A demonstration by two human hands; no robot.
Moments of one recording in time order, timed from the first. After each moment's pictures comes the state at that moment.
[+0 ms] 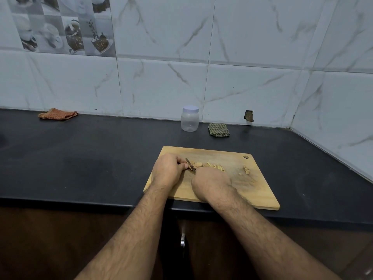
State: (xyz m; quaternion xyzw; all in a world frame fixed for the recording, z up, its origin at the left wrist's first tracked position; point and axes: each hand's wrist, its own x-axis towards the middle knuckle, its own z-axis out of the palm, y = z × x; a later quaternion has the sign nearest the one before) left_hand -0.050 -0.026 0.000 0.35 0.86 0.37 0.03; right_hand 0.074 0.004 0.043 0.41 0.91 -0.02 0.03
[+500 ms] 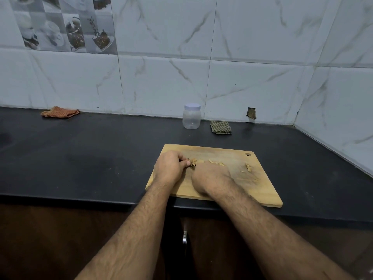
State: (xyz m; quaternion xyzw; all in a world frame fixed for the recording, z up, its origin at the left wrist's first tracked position) left_hand -0.052 -0.024 -0.003 0.34 0.86 0.38 0.03; right_hand 0.066 0.007 0.047 0.39 0.92 -0.02 0.05
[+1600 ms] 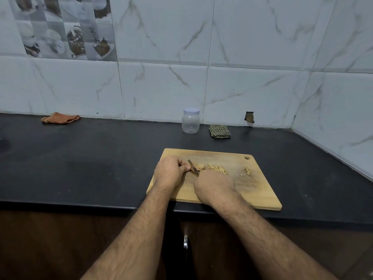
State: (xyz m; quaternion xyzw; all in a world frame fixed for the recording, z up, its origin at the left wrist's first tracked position) left_hand -0.055 -0.024 -0.006 0.35 0.86 0.38 0.03; right_hand 0.082 -0.001 0.044 0.41 0.91 -0.03 0.01
